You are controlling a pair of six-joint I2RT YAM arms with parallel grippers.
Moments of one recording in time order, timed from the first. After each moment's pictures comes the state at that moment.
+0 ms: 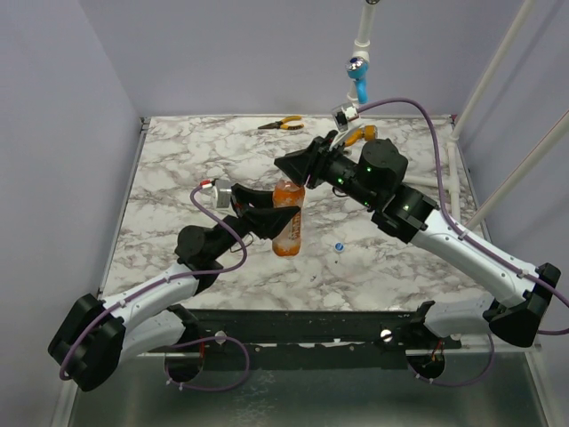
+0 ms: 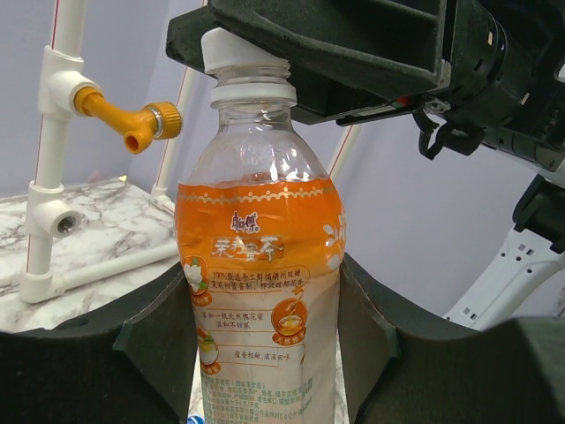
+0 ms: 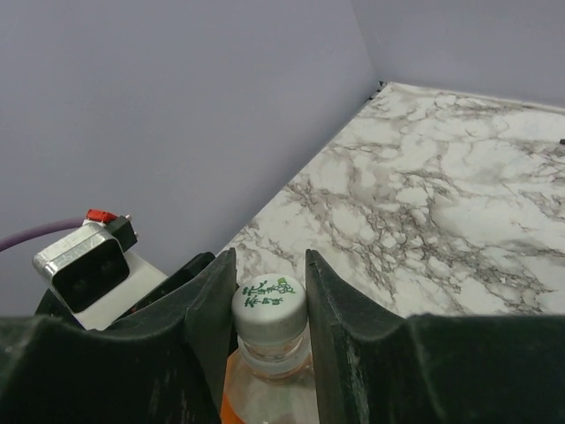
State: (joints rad) left arm -0.67 1.03 0.41 1.13 0.32 -0.60; right arm 0.88 1.29 1.34 -0.01 -0.02 0.44
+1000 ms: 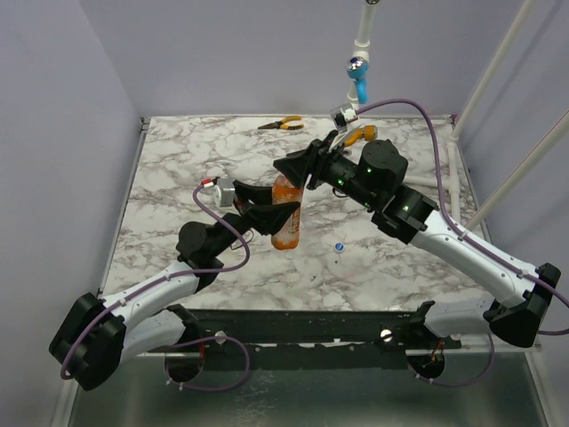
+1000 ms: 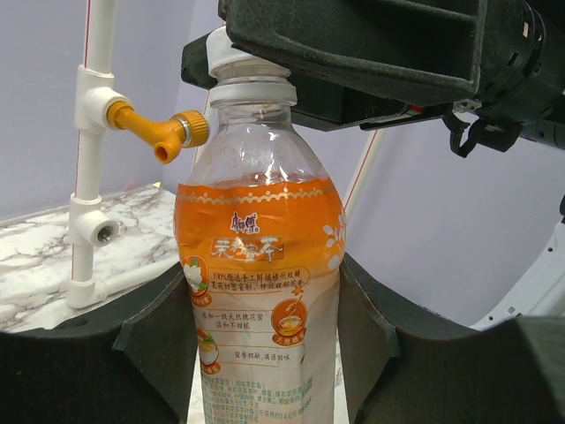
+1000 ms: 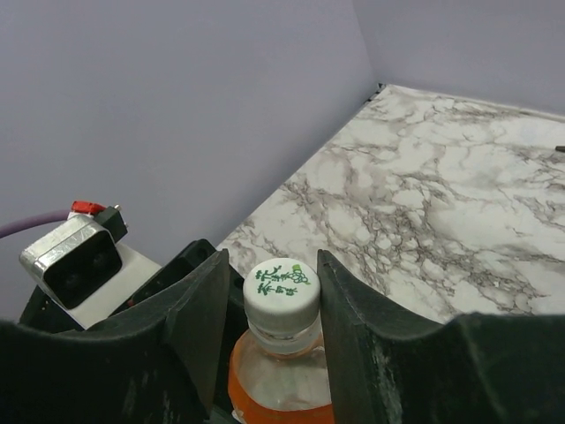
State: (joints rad) left arm -0.66 1.04 0.44 1.10 0.31 -0.50; right arm 0.88 1.29 1.32 0.00 -0.03 0.42
